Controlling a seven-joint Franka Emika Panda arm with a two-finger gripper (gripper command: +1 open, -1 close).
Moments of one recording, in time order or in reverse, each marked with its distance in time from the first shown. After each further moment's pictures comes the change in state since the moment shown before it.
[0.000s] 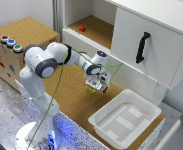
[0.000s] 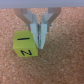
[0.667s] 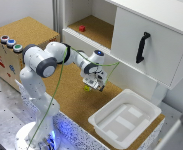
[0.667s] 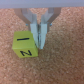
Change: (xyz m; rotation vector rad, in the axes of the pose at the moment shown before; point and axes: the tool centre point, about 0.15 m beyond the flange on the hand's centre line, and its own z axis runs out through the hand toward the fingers) arm 0.008 -0.038 0.004 0.022 -0.011 -0.040
